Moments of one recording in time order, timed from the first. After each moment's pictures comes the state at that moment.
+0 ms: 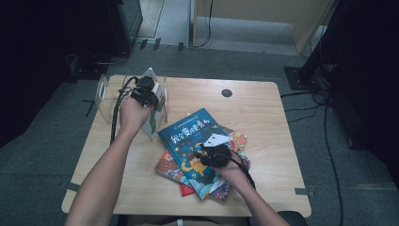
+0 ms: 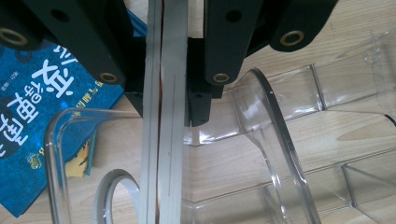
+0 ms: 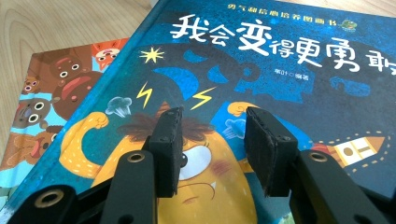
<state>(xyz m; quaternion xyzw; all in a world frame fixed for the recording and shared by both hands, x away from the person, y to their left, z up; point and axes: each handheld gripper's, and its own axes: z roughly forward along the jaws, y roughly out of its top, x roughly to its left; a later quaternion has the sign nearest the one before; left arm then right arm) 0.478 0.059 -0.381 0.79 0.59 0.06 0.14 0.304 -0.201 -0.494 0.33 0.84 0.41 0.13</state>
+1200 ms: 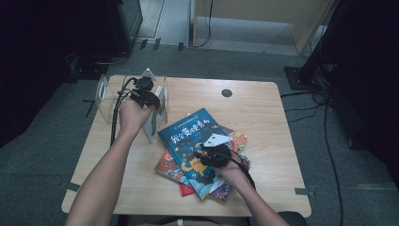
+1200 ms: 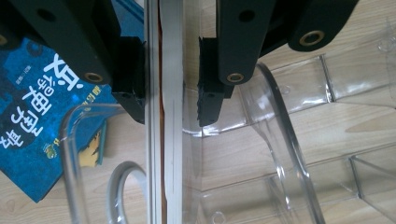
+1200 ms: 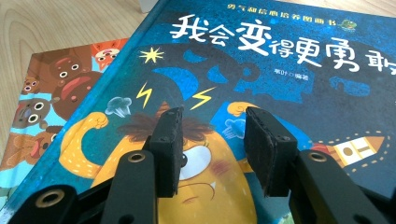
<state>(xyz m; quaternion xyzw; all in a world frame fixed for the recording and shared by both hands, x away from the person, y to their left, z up) 0.471 0.064 -0.383 0.79 0.59 0.06 0.18 0.304 -0.201 -0.494 0.33 0.84 0.41 0.13</state>
